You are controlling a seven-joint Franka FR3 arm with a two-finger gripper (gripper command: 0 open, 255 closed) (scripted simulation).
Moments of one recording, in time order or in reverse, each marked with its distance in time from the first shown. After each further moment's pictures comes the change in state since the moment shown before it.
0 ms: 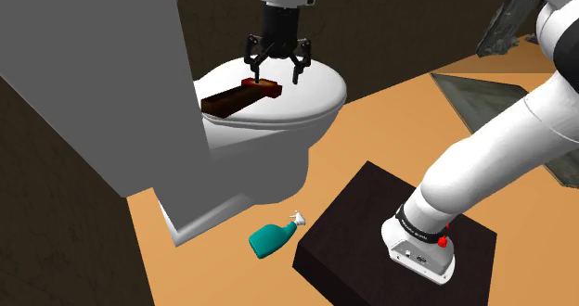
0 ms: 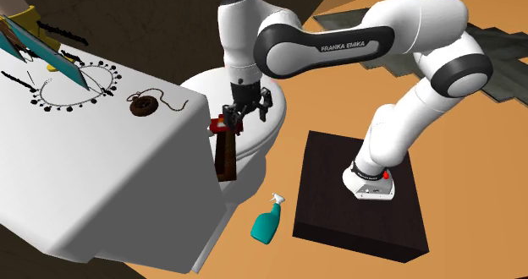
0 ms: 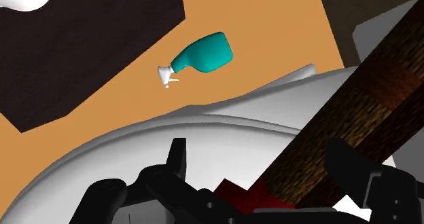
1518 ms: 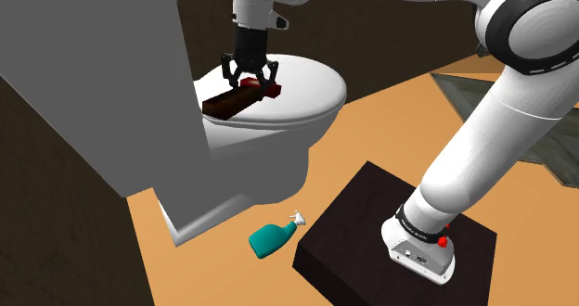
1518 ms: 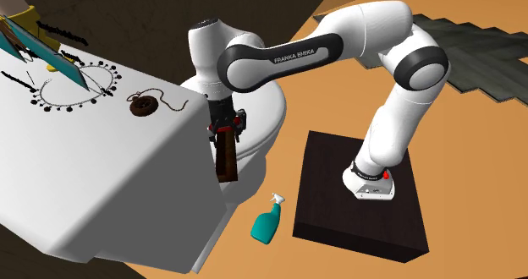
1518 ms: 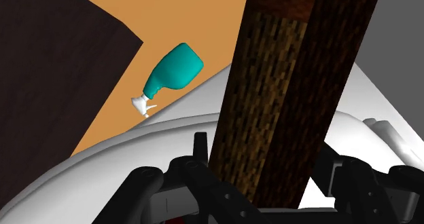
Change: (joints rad) arm -0.013 0.253 0.044 0.106 0.013 0.124 0.336
